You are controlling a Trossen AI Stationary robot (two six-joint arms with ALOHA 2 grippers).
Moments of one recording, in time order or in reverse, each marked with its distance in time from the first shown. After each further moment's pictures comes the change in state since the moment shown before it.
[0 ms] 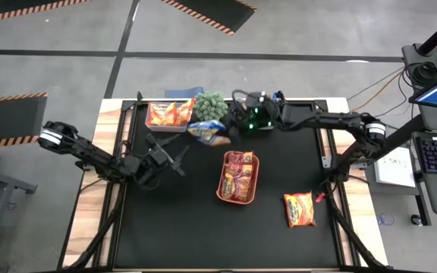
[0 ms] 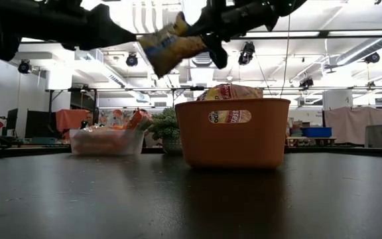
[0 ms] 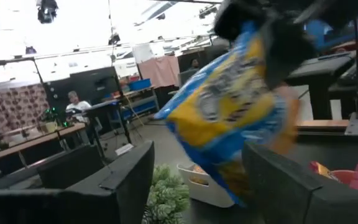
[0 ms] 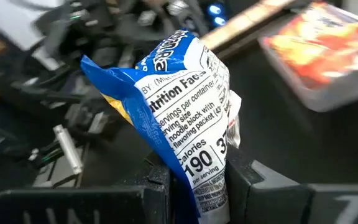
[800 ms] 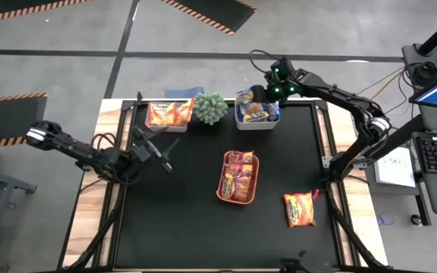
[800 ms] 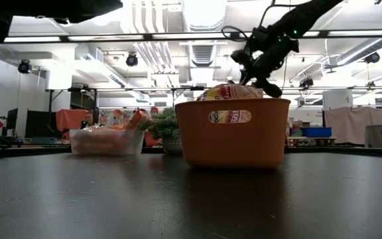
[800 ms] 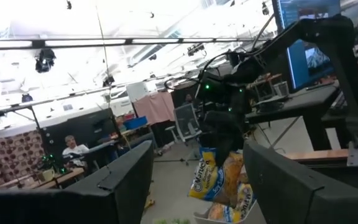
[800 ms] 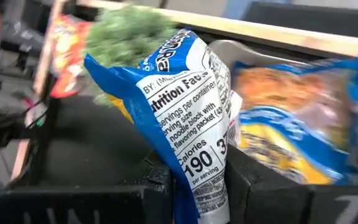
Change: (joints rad) left arm 0.001 -0.315 0.002 -0.135 0.134 0.227; right arm -0.531 0.002 0.060 -0.535 -0.034 0.145
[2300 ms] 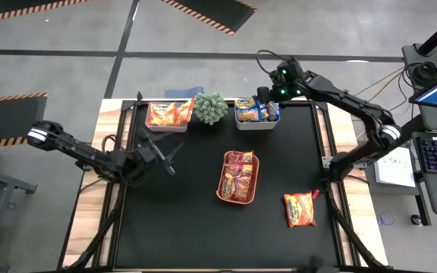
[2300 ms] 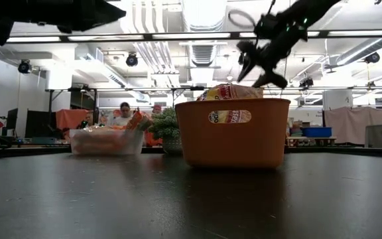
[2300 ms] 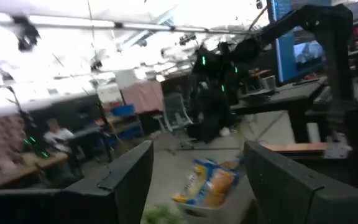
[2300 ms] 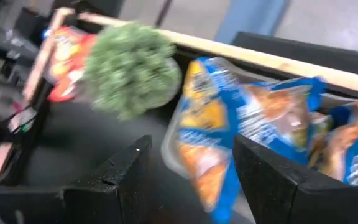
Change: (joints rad) left arm 0.000 0.036 -0.008 -0.054 -0.001 -0.143; right arm 0.001 -0.104 -0.054 0.005 0.098 -0.059
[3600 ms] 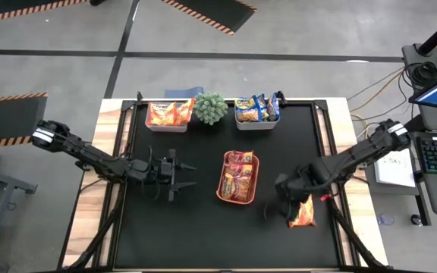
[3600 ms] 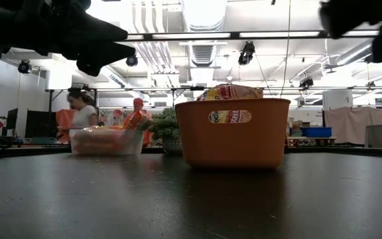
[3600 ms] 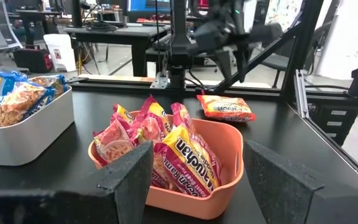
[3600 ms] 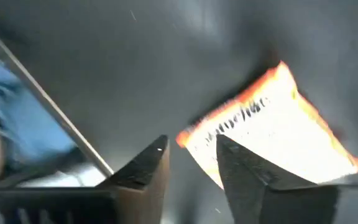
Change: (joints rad) left arm 0.000 0.140 0.000 -0.366 0.547 -0.686; right arm 1.223 -0.180 -0.240 -0.426 0.078 0.591
